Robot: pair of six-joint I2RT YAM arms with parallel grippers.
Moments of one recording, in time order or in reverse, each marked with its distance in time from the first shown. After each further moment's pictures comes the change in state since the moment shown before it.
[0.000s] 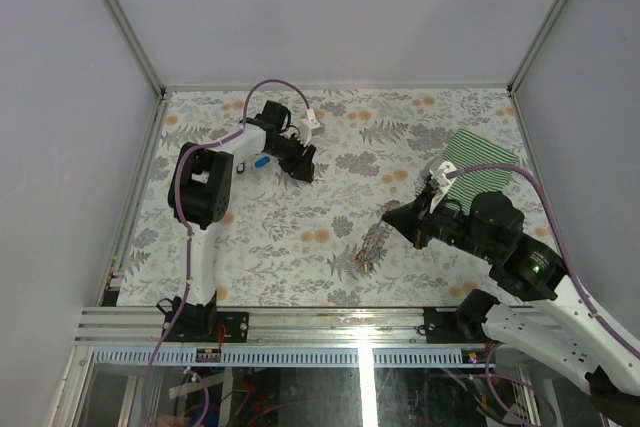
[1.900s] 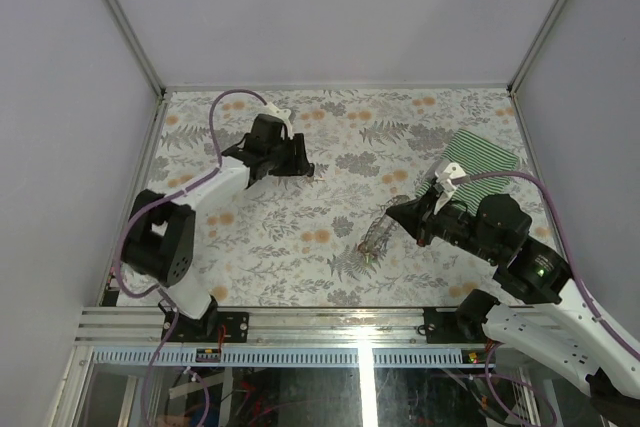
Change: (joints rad) left arm -0.131 -0.576 -0.478 0.325 -0.543 -0.852; right arm 0.000 -0.020 0.004 0.026 0.030 -0.092
